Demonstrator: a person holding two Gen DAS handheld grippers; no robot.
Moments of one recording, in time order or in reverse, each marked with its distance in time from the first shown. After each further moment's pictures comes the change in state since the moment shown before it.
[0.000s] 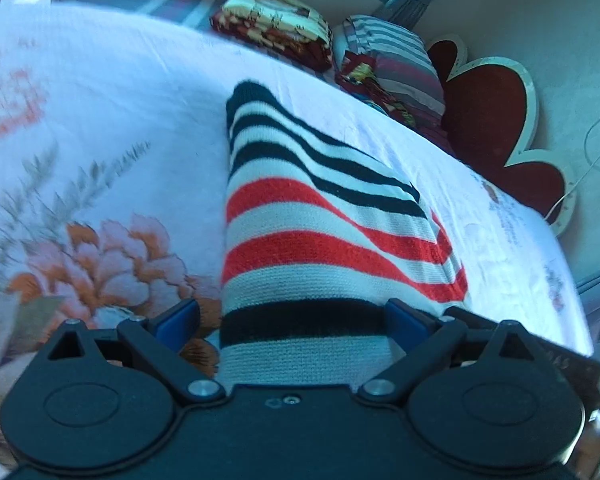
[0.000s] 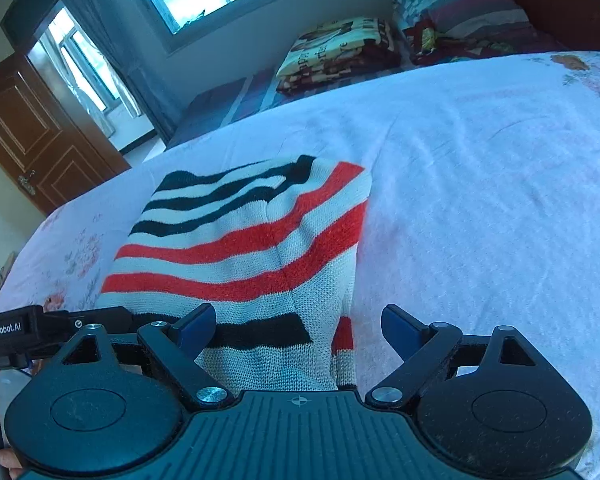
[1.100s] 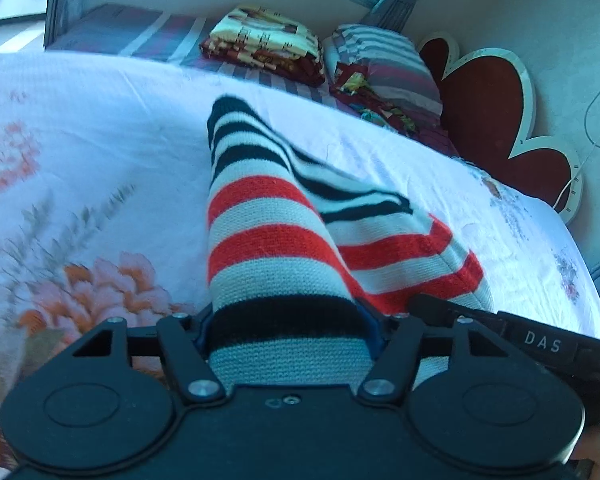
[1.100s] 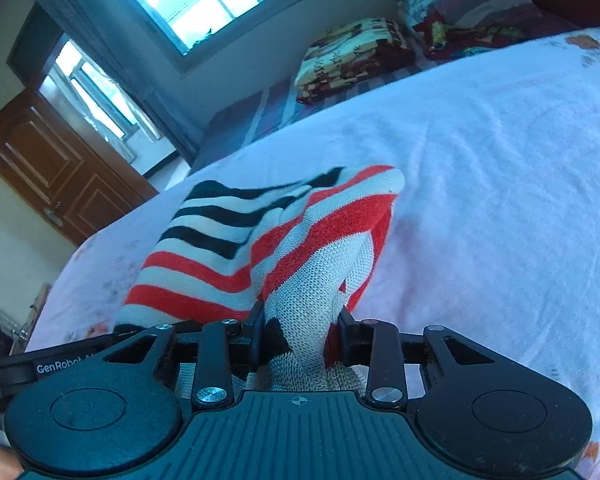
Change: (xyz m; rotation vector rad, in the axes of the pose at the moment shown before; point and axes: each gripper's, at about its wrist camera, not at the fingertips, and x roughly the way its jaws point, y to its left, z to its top) left arm -0.017 -0.041 0.000 0.118 -0.075 0.088; right arm -0.015 0.030 -0.001 0.085 -0.038 0.102
